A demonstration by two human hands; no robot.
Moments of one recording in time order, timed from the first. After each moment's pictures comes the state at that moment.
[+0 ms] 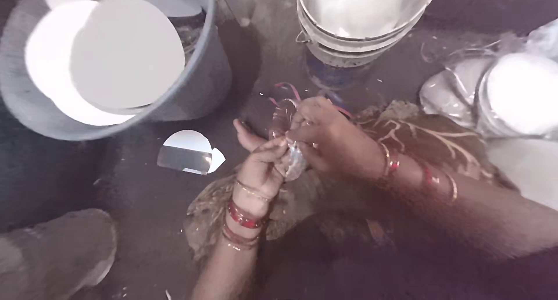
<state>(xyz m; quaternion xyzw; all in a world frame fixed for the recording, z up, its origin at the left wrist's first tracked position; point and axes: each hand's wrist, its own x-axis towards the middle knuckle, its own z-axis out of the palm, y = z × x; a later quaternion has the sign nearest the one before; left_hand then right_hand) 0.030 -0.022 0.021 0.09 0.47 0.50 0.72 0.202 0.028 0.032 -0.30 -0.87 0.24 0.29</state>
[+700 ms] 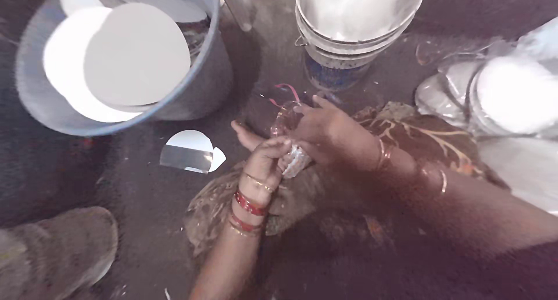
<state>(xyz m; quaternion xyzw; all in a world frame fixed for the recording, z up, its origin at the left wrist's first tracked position) 0.038 -0.021 0.016 0.14 0.53 0.47 0.69 0.210 0.027 0.033 -0.27 -0.91 0.19 0.27</state>
